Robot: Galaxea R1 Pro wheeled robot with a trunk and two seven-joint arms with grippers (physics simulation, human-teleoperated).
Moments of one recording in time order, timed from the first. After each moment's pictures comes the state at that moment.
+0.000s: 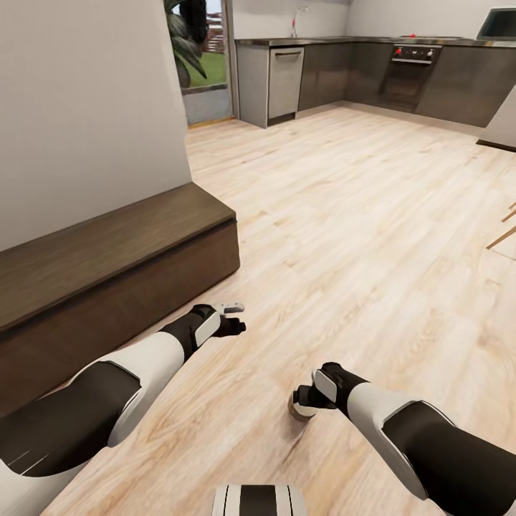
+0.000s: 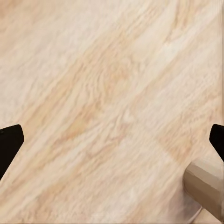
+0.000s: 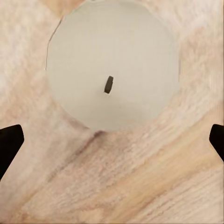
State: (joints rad) left arm -1.21 -0.17 -0.42 -0.14 0.57 0.50 0.10; right arm -1.02 0.12 0.46 0.04 -0.64 0.53 -0.11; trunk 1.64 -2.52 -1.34
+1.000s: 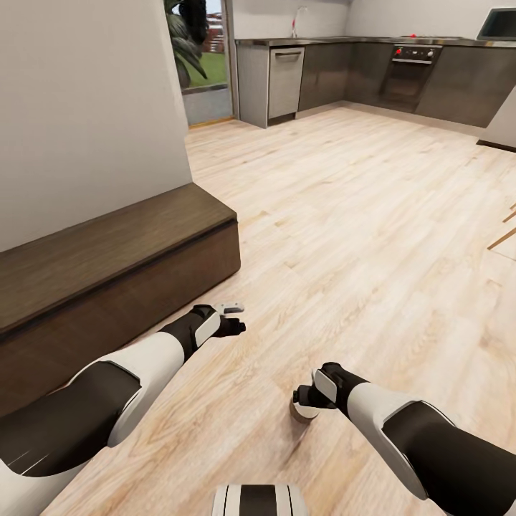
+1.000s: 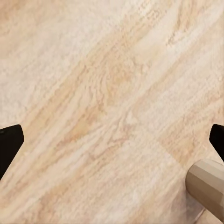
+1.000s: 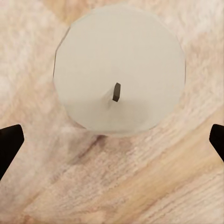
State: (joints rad) left arm -1.21 -0.17 -0.42 -0.14 0.57 0.50 0.10; right arm -1.02 0.12 0.46 0.04 -0.63 0.53 -0.11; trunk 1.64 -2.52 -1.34
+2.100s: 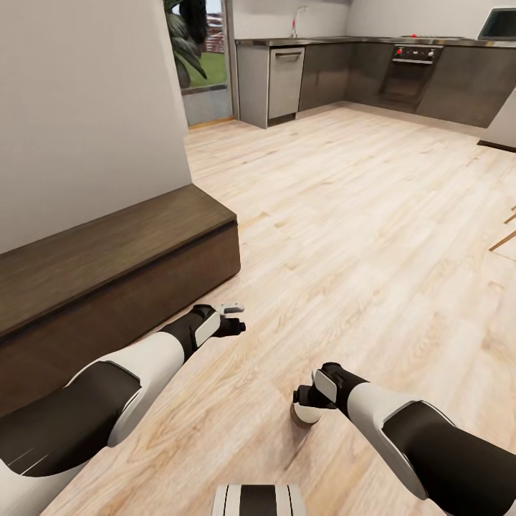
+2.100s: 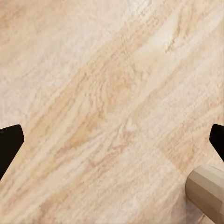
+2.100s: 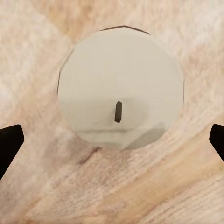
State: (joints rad) left arm -1.21 -0.17 -0.42 -0.14 0.57 0.50 0.10; right arm -1.02 0.12 0.46 0.04 -0.63 0.53 -0.11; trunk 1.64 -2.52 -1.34
